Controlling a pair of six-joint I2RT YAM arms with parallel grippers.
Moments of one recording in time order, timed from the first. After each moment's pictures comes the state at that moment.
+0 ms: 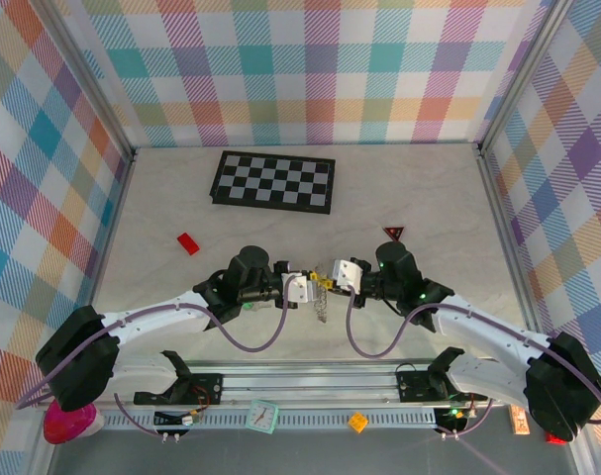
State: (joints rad) left arm -0.84 1.23 0.58 0.25 0.36 0.76; right arm 0.71 1.04 0.50 0.05 -0.49 -0.59
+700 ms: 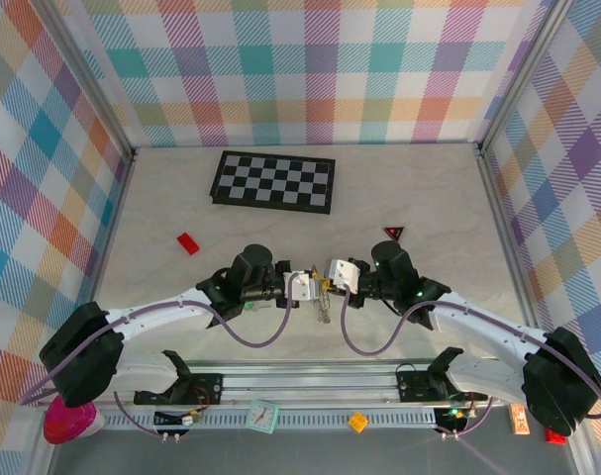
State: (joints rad) left arm -0.84 1.26 0.60 0.23 0.35 0.74; right arm 0.72 1.07 0.52 0.02 -0.44 -0.58
